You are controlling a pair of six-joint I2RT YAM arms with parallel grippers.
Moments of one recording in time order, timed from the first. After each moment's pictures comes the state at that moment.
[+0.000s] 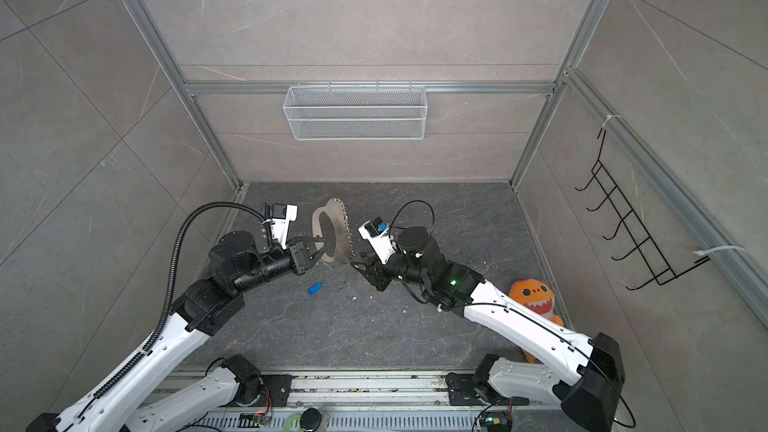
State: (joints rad) left arm -0.62 0.86 0.94 -0.26 0.38 -0.69; right arm 0.86 1.17 1.02 -0.23 -0.23 0.15
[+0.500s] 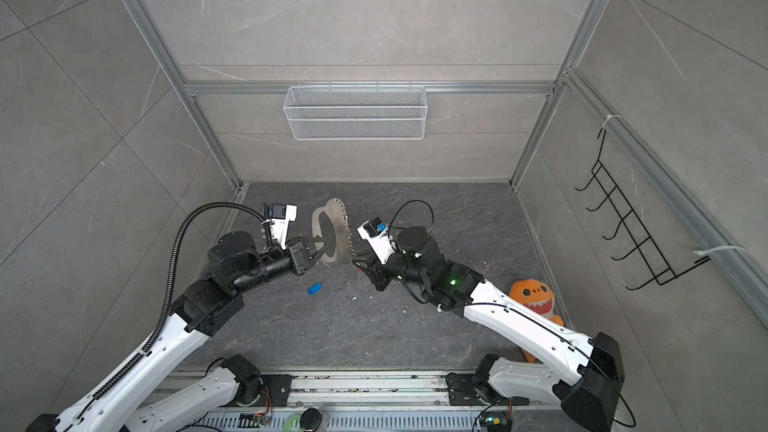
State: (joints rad) left arm -0.62 0.85 0.94 -0.26 0.38 -0.69; right arm 0.86 1.17 1.03 -0.23 -0.23 0.13
